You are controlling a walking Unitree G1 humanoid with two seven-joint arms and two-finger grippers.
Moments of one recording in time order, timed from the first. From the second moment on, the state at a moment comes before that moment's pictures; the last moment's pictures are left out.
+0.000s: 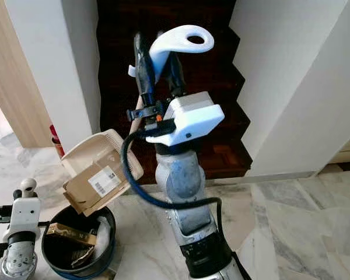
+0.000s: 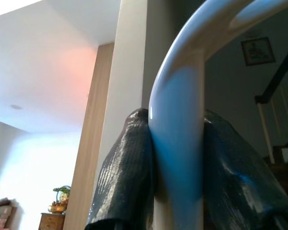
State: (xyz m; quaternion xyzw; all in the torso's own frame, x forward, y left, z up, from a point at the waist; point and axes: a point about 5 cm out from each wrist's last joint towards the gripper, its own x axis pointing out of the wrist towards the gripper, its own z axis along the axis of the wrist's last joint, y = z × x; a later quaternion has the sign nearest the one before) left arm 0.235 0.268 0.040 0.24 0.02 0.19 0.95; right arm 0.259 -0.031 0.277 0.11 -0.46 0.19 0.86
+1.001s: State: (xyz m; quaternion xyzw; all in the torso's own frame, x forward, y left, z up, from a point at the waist) left arm 0.238 0.267 0.040 0.24 0.02 0.19 0.95; right arm 0.235 -0.021 0.285 0.06 -0.50 0.23 0.83
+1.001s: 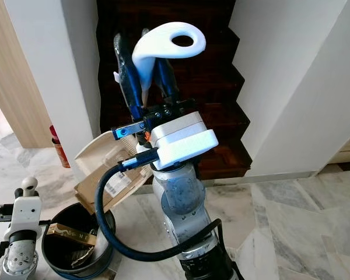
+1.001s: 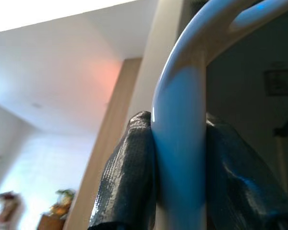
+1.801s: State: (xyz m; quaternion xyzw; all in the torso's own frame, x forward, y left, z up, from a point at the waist) left arm 0.239 0.267 0.041 0.23 0.02 0.19 0.95; right arm 0.235 -0.020 0.285 0.05 -0.50 0.22 0.83
